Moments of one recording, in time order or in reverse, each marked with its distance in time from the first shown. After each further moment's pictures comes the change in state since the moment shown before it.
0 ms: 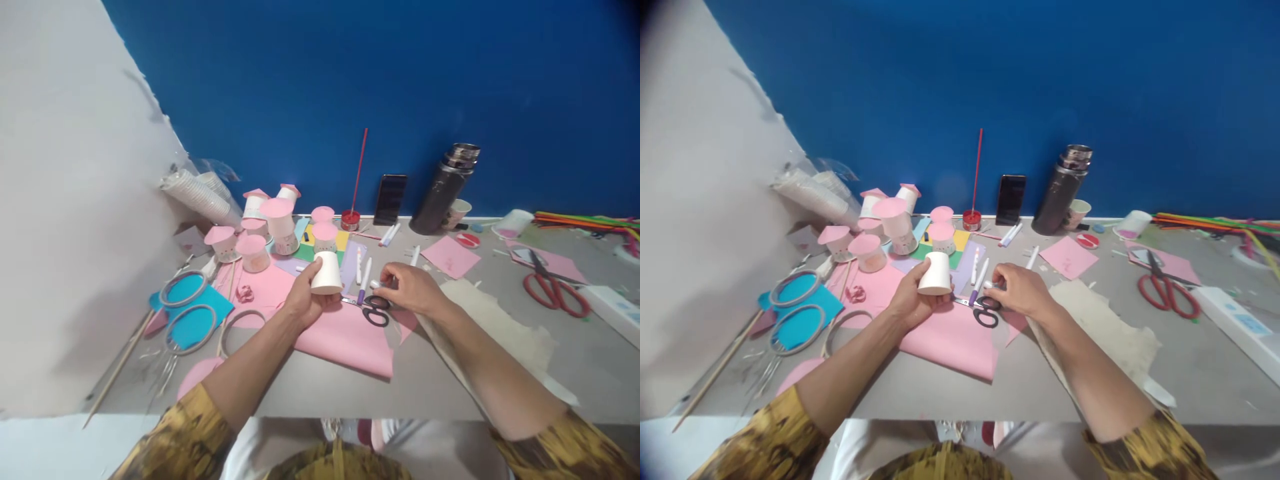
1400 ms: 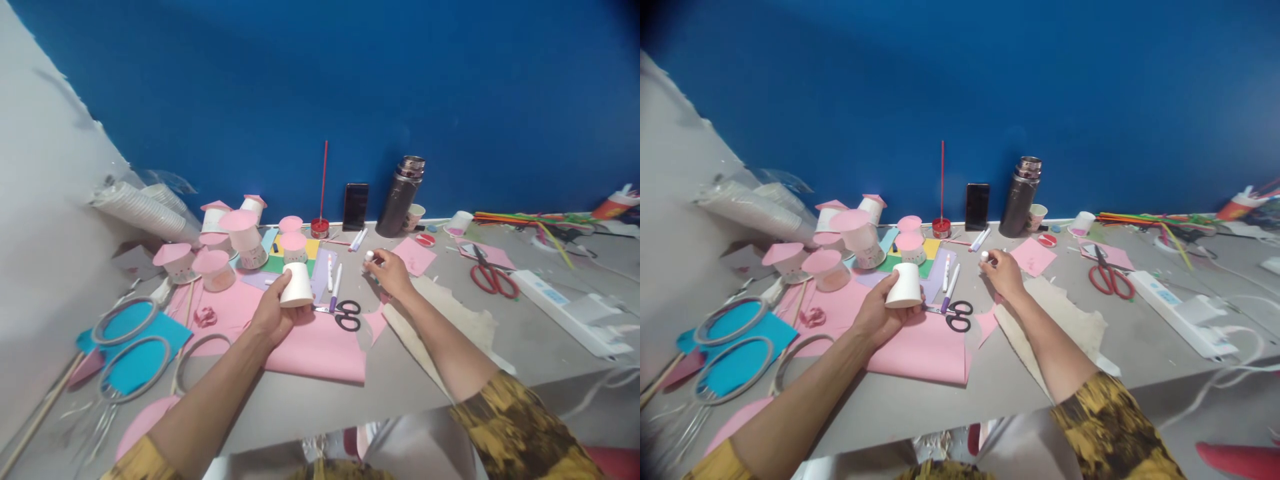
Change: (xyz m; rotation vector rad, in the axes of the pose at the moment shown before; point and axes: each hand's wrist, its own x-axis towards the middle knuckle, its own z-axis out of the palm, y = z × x) left_hand -0.008 0.004 0.008 0.024 0.015 0.061; right_hand 0.028 0.050 0.012 0.337 0.431 0.226
